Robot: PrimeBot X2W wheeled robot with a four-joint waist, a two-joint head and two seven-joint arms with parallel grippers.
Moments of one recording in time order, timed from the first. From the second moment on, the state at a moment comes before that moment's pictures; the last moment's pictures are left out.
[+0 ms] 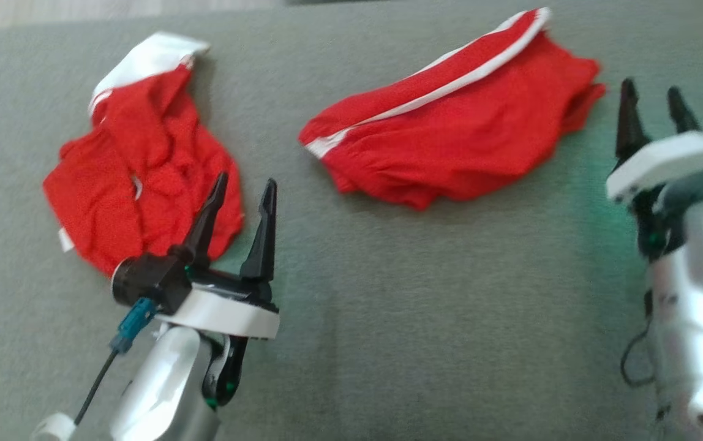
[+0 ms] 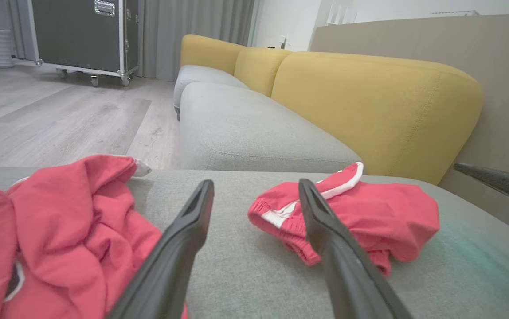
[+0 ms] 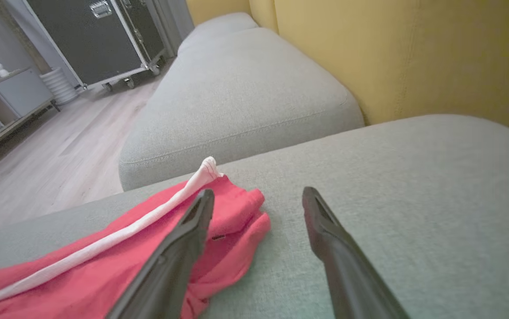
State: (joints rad) left arm -0.31 0.12 -0.38 0.28 -0.39 -0.06 -0.26; right arm -0.63 -0.07 -0.21 0.68 0.14 0.13 -0.01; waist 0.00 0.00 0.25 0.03
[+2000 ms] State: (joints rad) left arm -0.34 0.05 -0.30 0.33 -0.32 -0.12 -0.26; right arm -0.85 -0.24 -0.60 1.20 -0.20 0.13 -0.13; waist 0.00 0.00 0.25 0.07
